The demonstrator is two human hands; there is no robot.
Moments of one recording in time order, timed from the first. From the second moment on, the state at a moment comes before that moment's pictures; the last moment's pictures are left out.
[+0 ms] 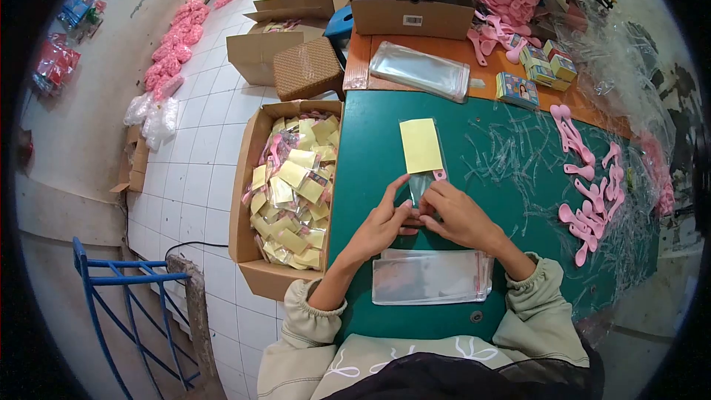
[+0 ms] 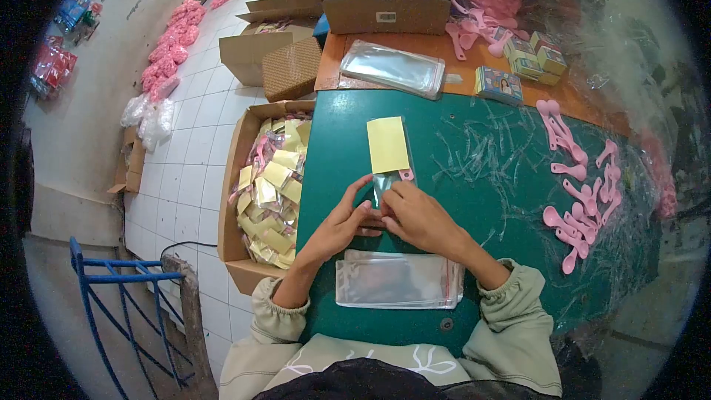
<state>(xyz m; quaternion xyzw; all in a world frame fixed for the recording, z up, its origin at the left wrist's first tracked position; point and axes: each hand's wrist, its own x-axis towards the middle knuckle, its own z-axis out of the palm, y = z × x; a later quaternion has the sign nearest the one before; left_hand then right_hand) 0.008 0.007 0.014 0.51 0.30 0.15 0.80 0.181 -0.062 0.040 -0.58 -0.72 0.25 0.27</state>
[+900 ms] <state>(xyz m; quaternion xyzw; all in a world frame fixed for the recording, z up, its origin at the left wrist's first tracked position) 0.014 0.016 0.002 0.53 0.28 0.16 0.78 0.351 -0.112 0.079 -0.88 -0.47 -0.10 -0.03</state>
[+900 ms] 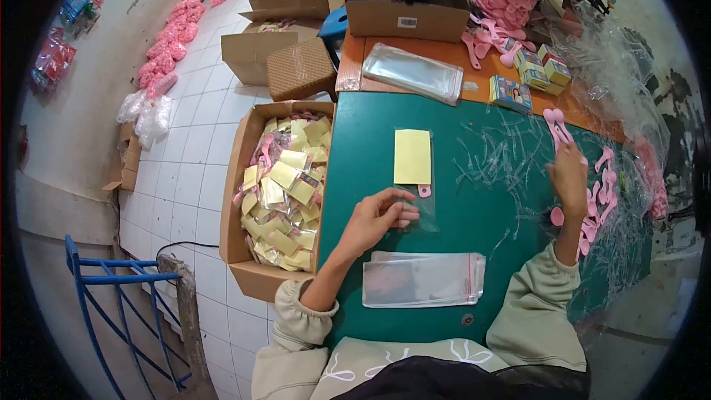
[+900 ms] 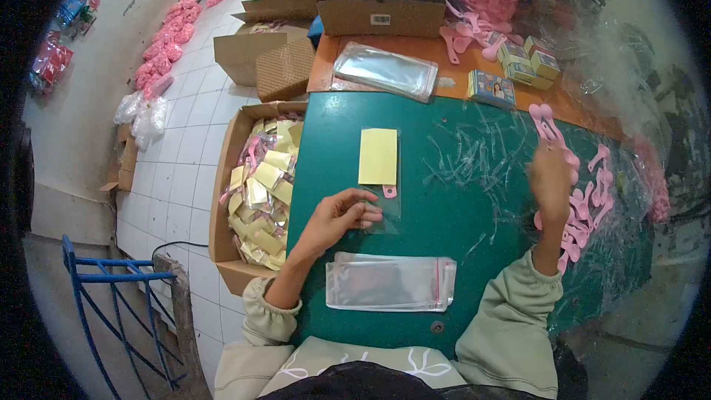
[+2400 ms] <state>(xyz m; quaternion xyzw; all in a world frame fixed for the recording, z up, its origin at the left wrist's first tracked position) 0.023 0.018 0.012 0.66 0.41 0.25 0.57 0.203 -0.053 0.007 -0.58 -0.35 0.47 0.56</state>
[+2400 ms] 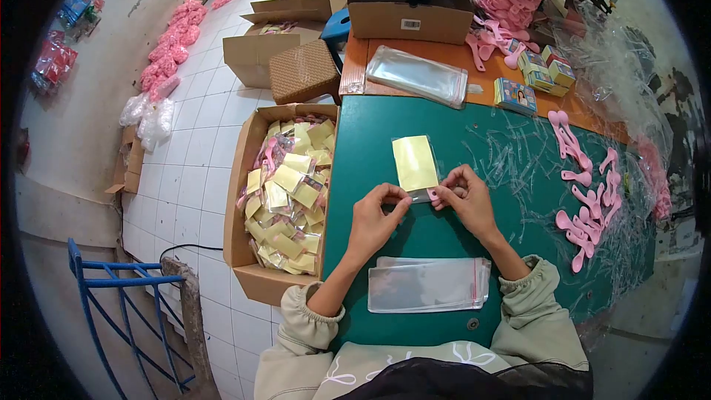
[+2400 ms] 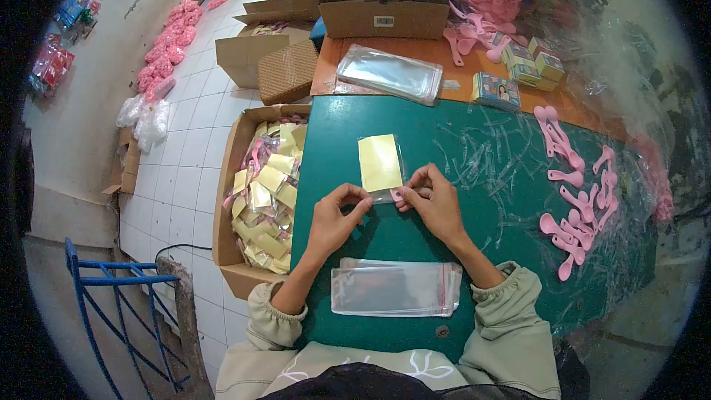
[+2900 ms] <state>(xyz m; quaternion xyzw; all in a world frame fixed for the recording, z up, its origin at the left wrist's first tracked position) 0.022 0.014 0.010 0.66 0.38 0.27 0.59 0.199 -0.052 0.008 -0.59 -0.38 0.45 0.55</state>
